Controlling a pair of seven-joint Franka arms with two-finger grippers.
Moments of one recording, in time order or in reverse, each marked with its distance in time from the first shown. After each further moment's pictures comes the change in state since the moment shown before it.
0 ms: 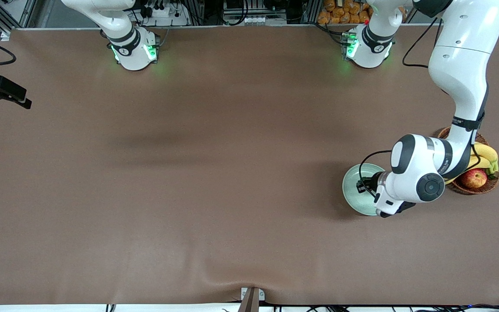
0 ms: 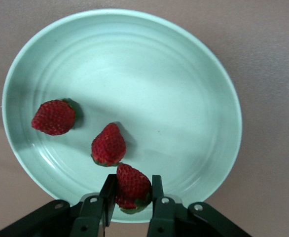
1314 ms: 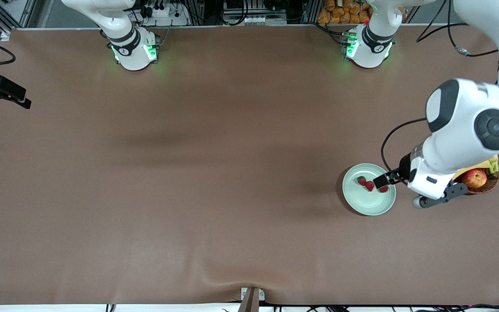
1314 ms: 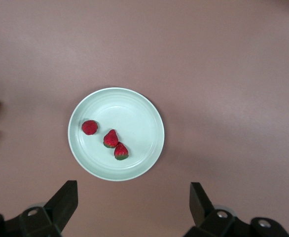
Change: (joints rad) left arm -0.017 -0.339 -0.012 0.057 0.002 -0.105 0.000; right arm 0.000 0.000 0.000 0.003 0.000 -0.001 0.000
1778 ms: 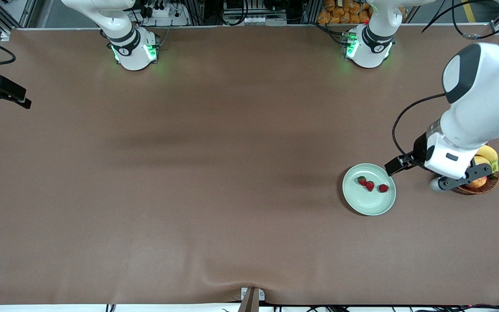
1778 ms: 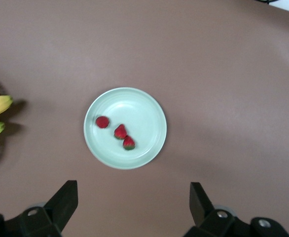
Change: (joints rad) left arm 0.003 -0.115 0.000 -0.001 0.000 -0.092 0.009; right arm 0.000 0.000 0.002 0.001 0.000 0.000 0.000
